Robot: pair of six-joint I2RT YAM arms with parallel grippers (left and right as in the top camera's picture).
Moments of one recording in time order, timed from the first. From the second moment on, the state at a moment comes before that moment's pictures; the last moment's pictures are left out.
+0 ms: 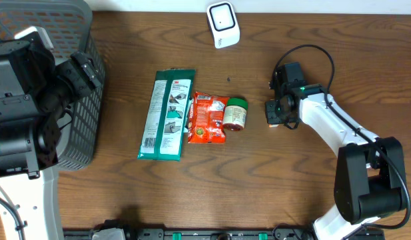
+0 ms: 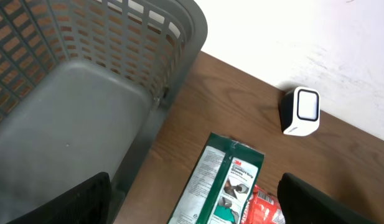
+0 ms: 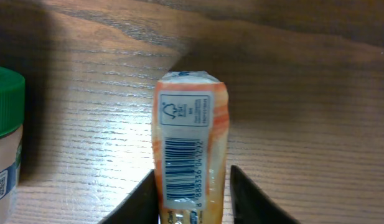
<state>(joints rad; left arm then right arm) 0.16 1.21 1.59 -1.03 0.08 -0.33 0.22 1.80 1.14 -0.66 0.02 0.13</state>
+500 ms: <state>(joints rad) 0.16 1.21 1.59 -1.03 0.08 -0.33 0.22 1.80 1.19 -0.71 0.05 0.12</state>
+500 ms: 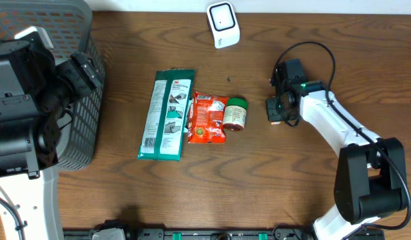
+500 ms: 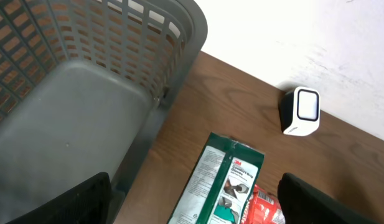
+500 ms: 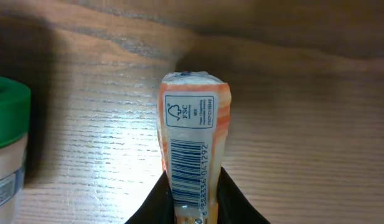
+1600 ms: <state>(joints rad) 0.16 1.21 1.59 -1.03 0.08 -0.33 0.22 1.80 1.22 -0.74 0.28 0.10</state>
